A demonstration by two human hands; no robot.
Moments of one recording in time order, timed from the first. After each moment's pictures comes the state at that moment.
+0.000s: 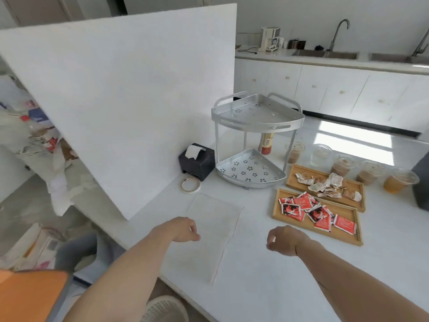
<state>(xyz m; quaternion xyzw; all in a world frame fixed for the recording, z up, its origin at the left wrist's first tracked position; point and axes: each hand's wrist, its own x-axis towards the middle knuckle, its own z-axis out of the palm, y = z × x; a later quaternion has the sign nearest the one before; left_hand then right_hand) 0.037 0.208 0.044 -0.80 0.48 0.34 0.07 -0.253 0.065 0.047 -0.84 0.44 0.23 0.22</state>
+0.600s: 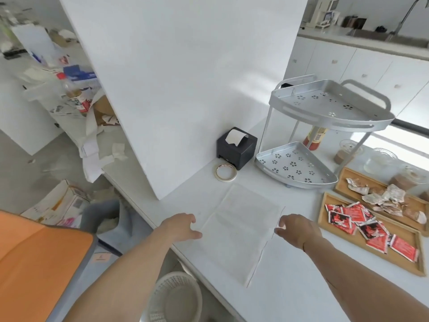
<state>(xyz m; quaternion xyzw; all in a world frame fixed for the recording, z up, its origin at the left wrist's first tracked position) 0.132 0.278 -0.008 -0.85 0.39 0.36 0.04 -0.138 0.071 0.023 -0.87 0.44 0.19 0.11</state>
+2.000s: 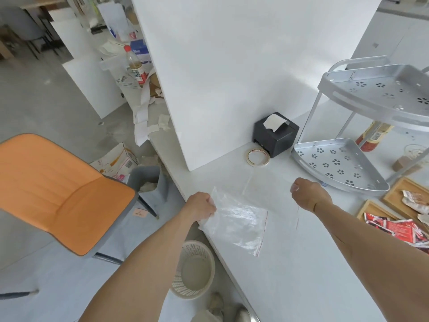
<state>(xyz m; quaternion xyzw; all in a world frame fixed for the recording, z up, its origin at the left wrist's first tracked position) 0.074 0.299 0.019 -0.89 0.15 0.35 -0.25 -0.078 0.034 0.034 -0.87 0.42 0.11 0.22</state>
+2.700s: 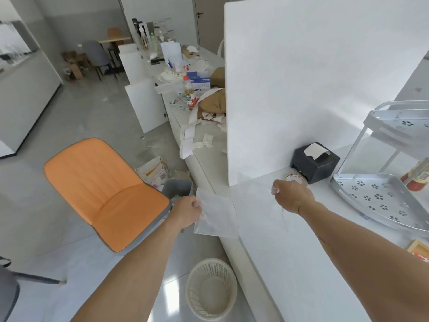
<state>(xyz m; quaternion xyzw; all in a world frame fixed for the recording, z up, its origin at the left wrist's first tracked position) 0.096 0.446 0.078 -0.92 0.09 0.21 -0.31 0.009 0.151 0.091 -0.96 0.23 0.07 0.15</state>
